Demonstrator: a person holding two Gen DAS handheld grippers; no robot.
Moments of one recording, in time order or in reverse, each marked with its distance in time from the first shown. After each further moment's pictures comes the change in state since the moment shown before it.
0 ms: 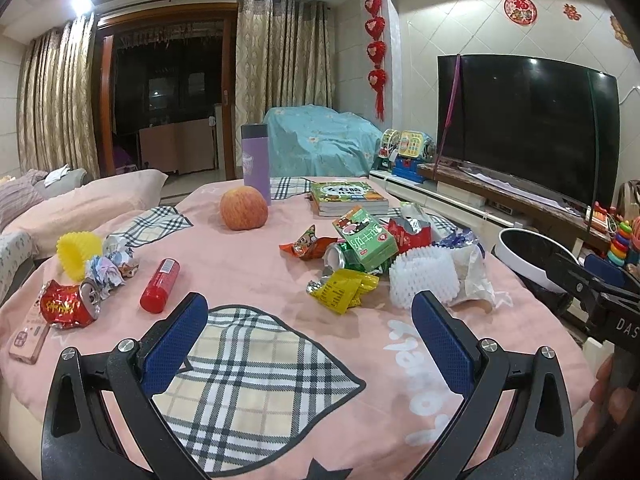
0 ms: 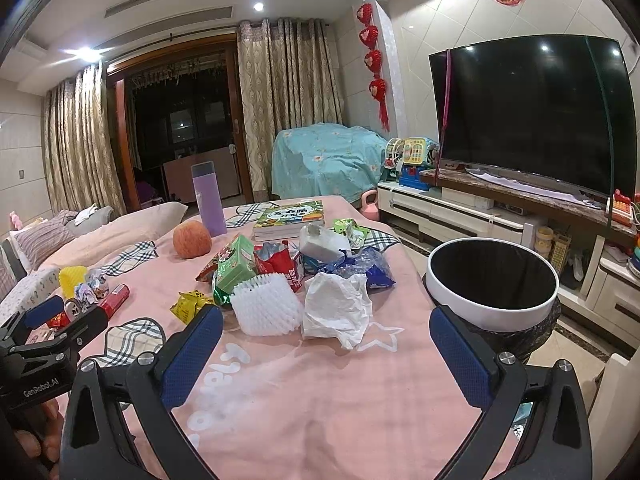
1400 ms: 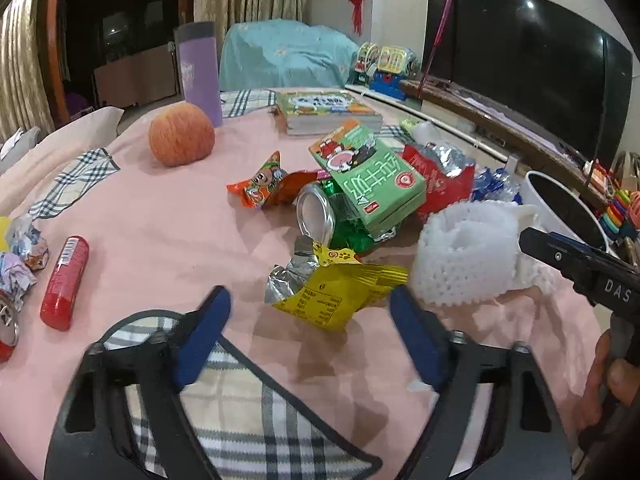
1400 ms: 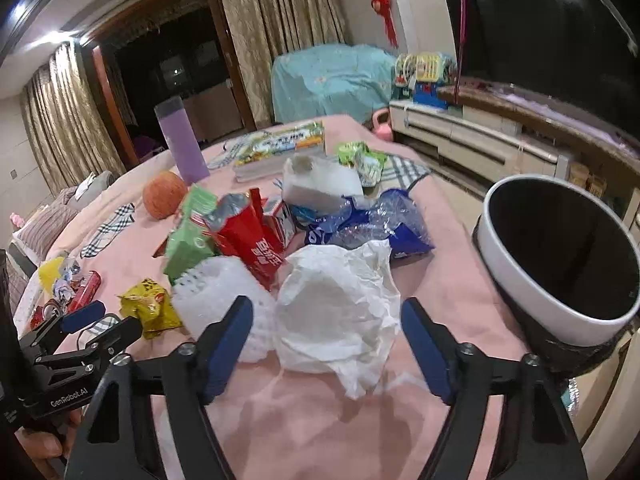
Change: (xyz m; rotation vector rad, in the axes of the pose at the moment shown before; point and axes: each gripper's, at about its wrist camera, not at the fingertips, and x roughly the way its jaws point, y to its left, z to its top) left arm 0.153 -0.009 0.007 0.041 0.345 -0.113; right arm 0.135 -0.023 0.010 0.081 0.328 0.075
